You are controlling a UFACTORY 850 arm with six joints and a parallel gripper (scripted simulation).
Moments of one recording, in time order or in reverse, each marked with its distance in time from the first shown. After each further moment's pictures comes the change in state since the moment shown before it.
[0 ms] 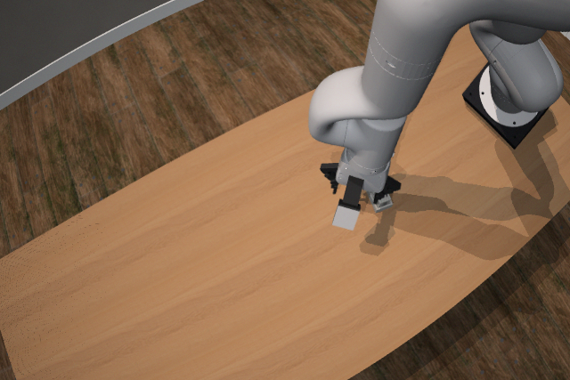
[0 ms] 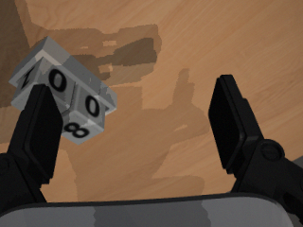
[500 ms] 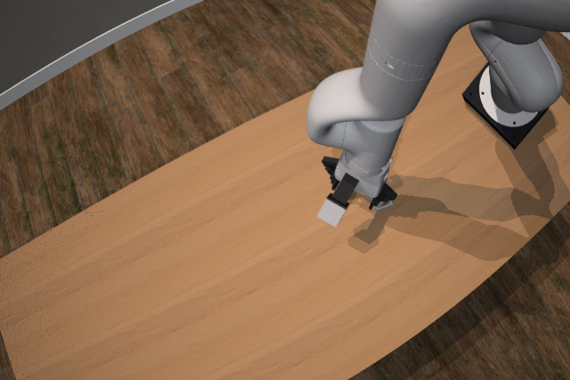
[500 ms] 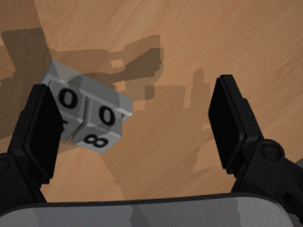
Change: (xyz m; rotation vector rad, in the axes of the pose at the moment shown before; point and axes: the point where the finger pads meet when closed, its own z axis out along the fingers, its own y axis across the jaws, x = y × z) arm 0.004 0.002 0.000 -0.001 0.000 0.262
